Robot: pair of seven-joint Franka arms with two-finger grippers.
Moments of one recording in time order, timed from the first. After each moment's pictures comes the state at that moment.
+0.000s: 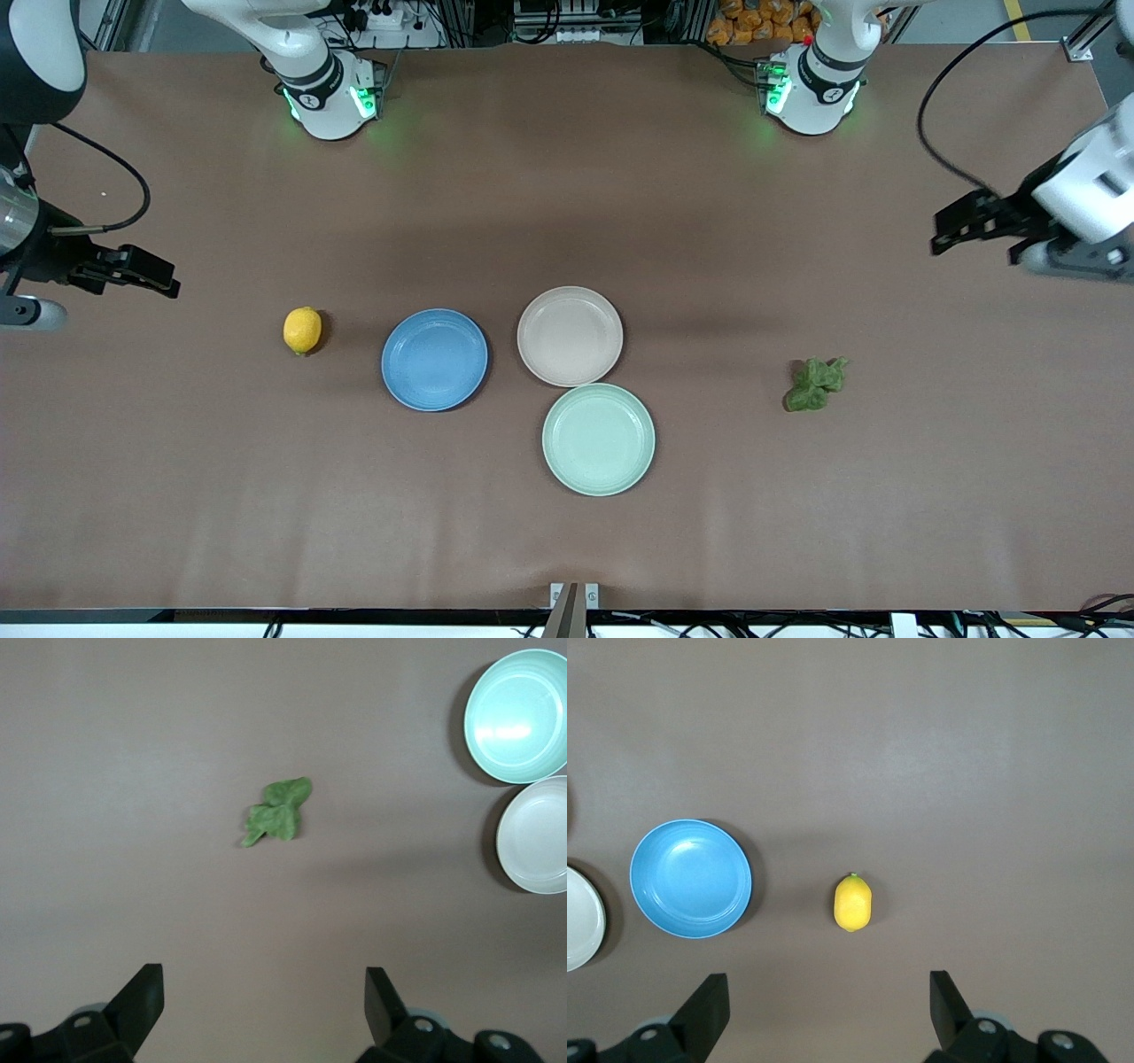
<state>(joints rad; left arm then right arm) 0.04 0.08 -0.15 -1.56 -0.04 1.62 0.02 0.06 0.15 -0.04 -1.45 0.02 1.57 0.09</state>
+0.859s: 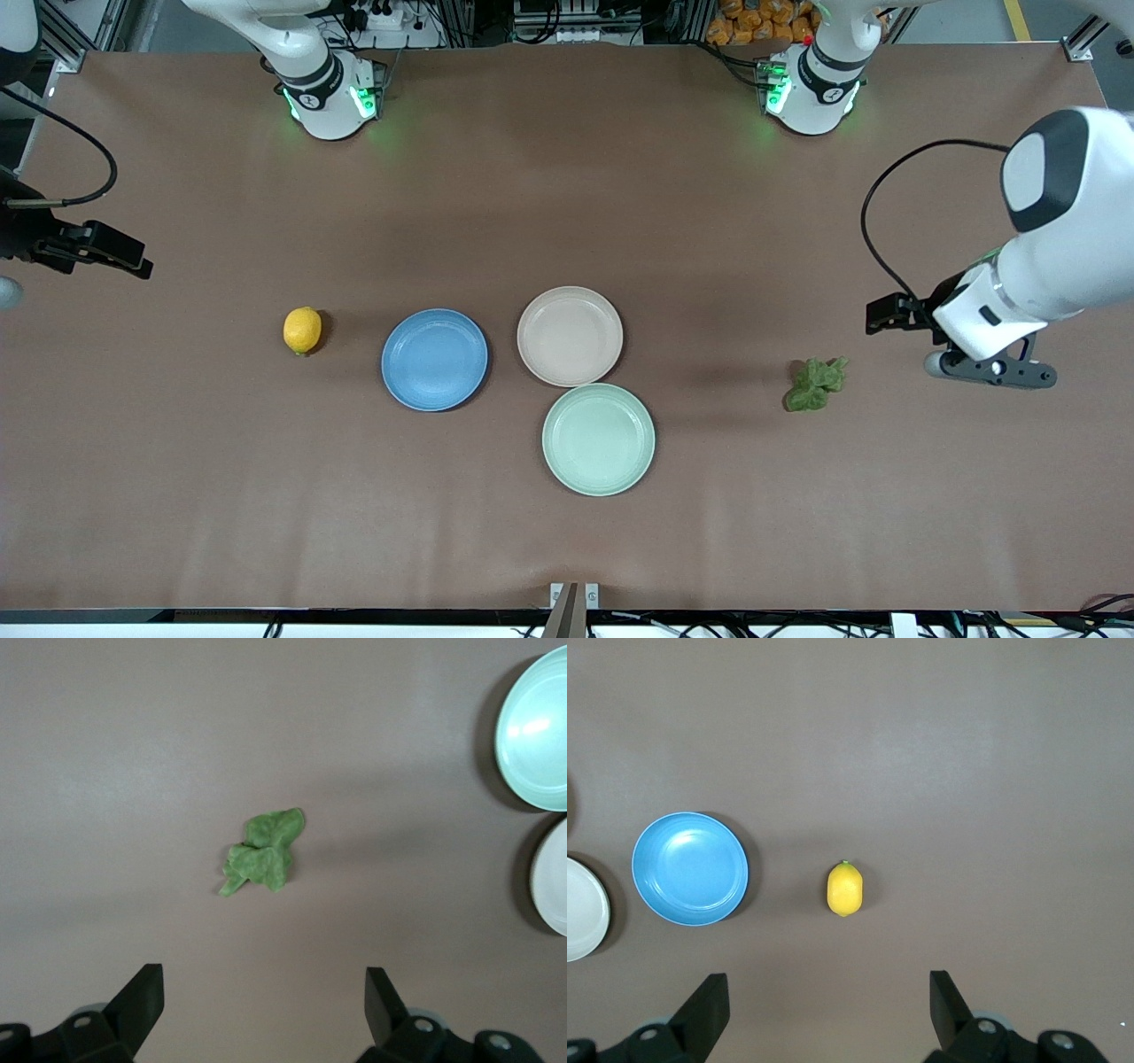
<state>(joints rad) 0.02 0.29 -0.16 -1.56 -0.02 1.80 0.02 0.04 0.14 -0.05 -1.39 0.02 1.50 0.09</state>
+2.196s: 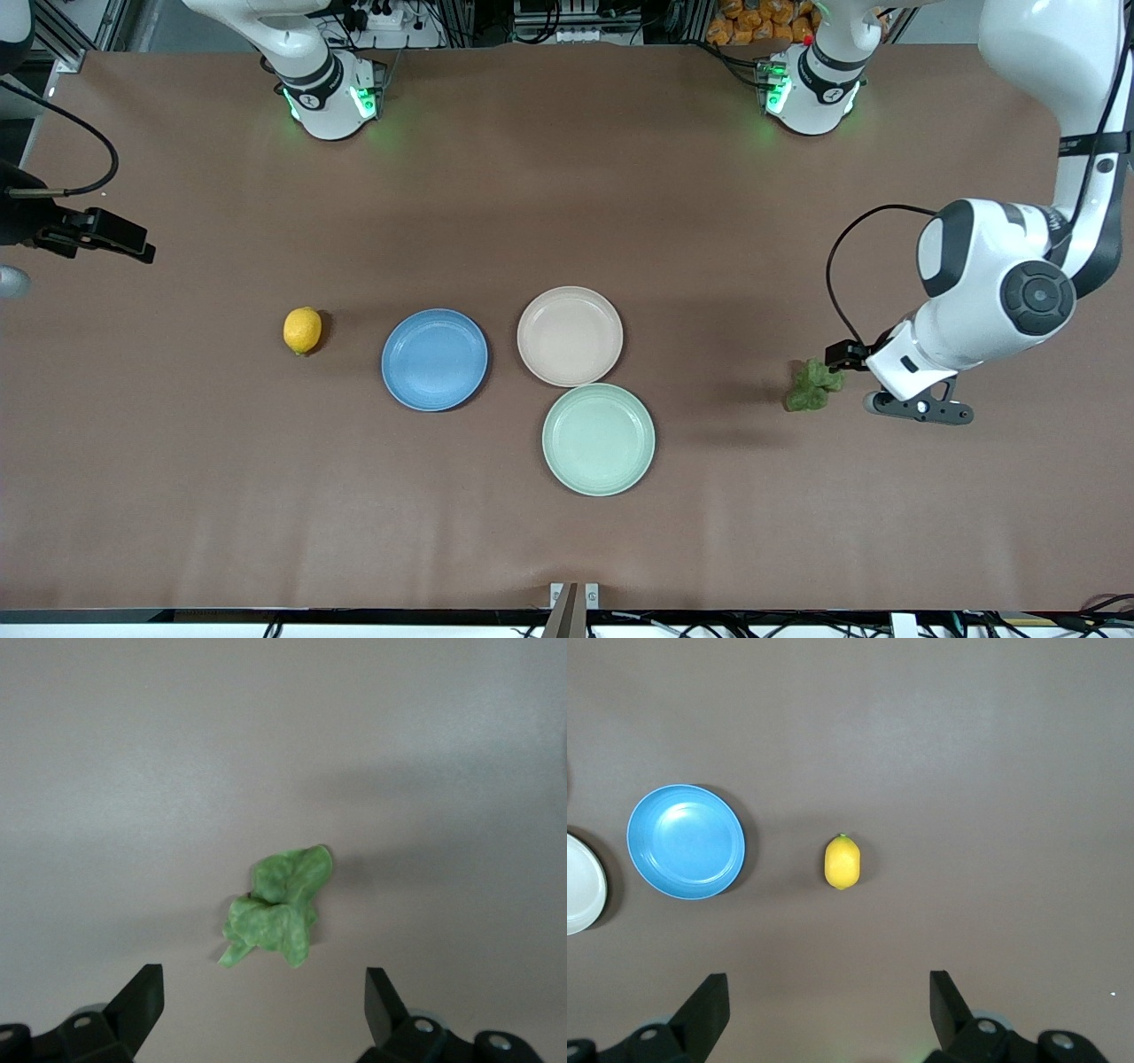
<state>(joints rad) 0.00 0.42 -0.16 -1.73 0.06 2.12 0.00 0.04 0.14 -0.05 -1.37 0.02 1.42 0.09</state>
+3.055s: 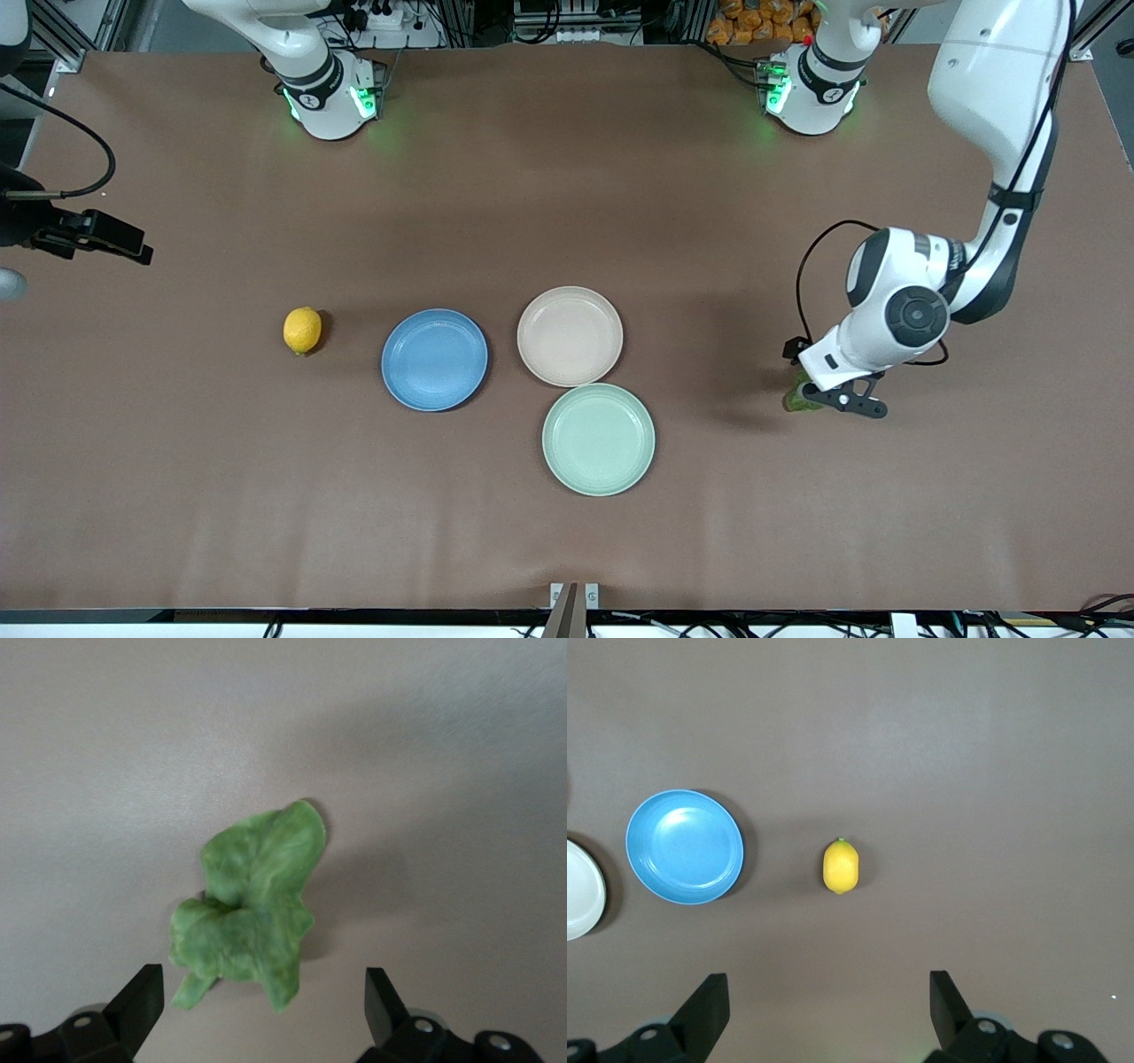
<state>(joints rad) -0.04 0.54 -0.16 -1.86 0.21 2.29 0.00 0.03 0.14 -0.05 -1.37 0.02 1.44 0.09</state>
